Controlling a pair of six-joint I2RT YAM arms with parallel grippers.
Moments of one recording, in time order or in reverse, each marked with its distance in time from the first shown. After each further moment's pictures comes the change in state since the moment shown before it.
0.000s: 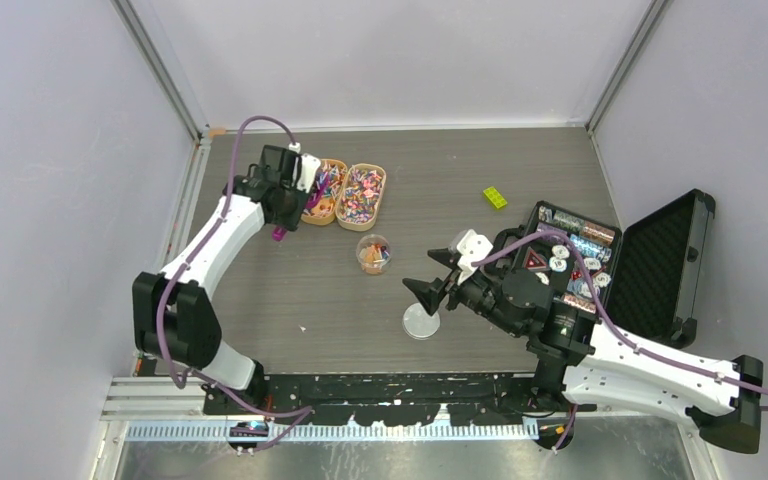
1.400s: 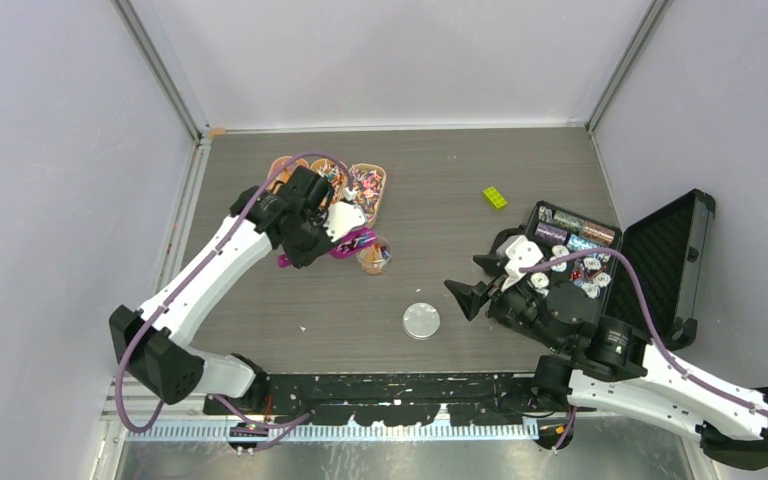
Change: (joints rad) left arm -0.294 -0.191 0.082 -0.438 0.113 0.329; right arm 0.000 -0.262 0.026 -0.348 0.149 0.040
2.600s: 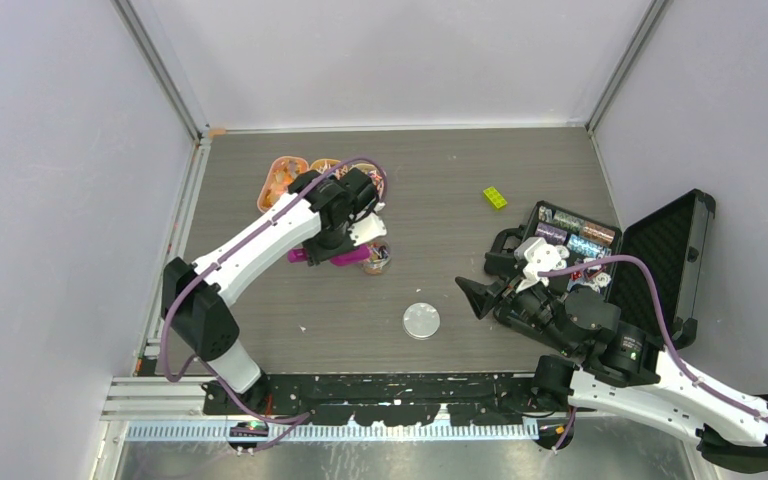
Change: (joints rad) left arm -0.150 0.288 0.192 -0.210 -0.248 -0.064; right arm 0.000 -0.075 0.010 -0.027 0.035 -0.023
